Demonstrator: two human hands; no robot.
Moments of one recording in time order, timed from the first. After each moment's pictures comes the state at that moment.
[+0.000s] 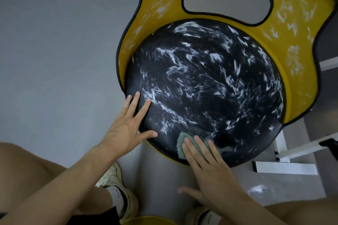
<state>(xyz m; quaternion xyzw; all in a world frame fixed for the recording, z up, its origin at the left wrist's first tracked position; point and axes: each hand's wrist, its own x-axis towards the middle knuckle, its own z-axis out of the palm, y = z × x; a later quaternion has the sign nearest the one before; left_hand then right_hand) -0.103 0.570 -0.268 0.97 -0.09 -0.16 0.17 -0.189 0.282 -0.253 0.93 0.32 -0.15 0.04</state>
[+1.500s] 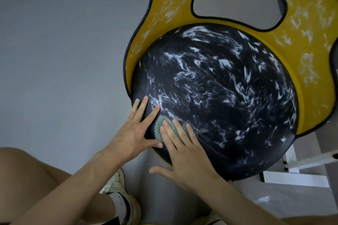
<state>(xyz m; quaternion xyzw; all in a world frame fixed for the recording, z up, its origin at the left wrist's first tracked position) -0.094 0.568 -0.262 0.95 -0.10 -0.19 0.24 -0.133 0.363 -0.257 0.94 0.31 -0.14 -0.03</state>
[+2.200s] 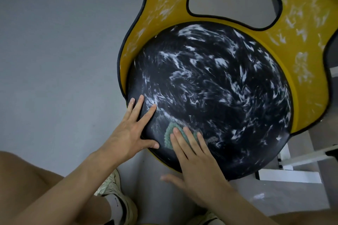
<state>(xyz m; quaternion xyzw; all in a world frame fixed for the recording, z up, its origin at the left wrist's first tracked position) -0.089 0.567 -0.261 0.94 -0.09 -0.22 0.24 -0.151 0.330 -0.254 0.95 0.28 -0.13 -0.02</state>
